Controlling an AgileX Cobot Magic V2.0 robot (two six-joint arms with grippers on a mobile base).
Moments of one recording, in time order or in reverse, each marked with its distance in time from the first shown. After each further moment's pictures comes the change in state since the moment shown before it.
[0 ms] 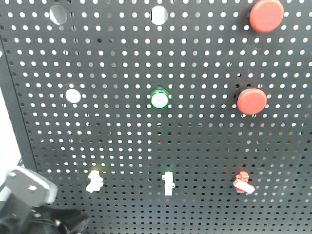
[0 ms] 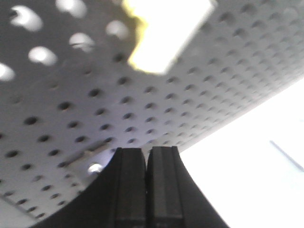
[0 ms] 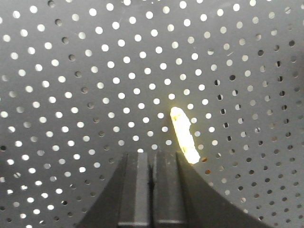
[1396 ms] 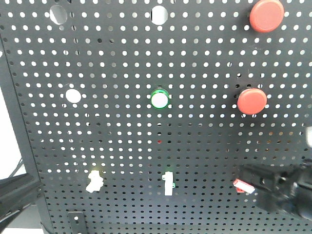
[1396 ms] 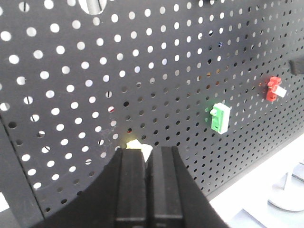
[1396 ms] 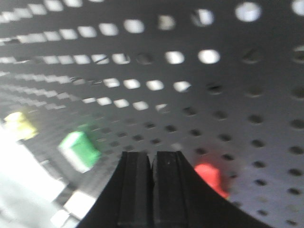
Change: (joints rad) left arm 0.000 -0.391 0.000 0.036 0.052 0.000; right arm 0.225 0.540 0.000 1.335 0.187 -1.433
